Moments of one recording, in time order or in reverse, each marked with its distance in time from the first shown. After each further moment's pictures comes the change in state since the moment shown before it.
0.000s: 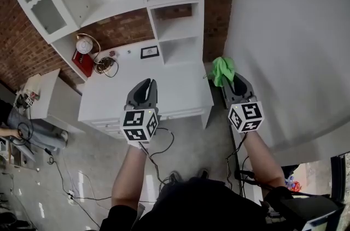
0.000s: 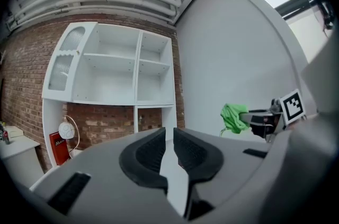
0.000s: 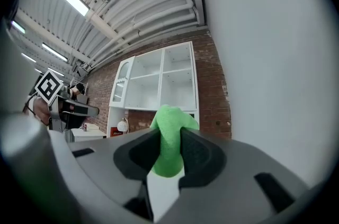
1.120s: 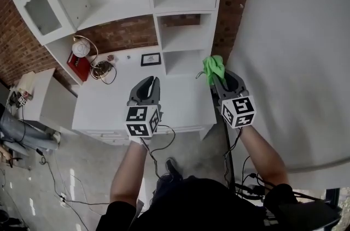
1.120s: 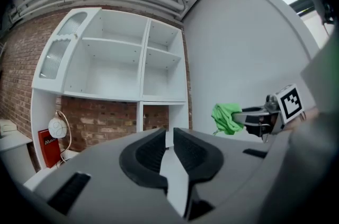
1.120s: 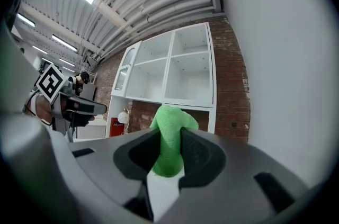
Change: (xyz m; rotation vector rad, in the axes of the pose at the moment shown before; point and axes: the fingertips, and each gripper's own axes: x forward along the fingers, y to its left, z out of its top) left arm 0.103 0.068 -0.016 -0.031 -0.009 0.004; right arm 0.145 0.012 -0.013 -0.101 0.060 0.099
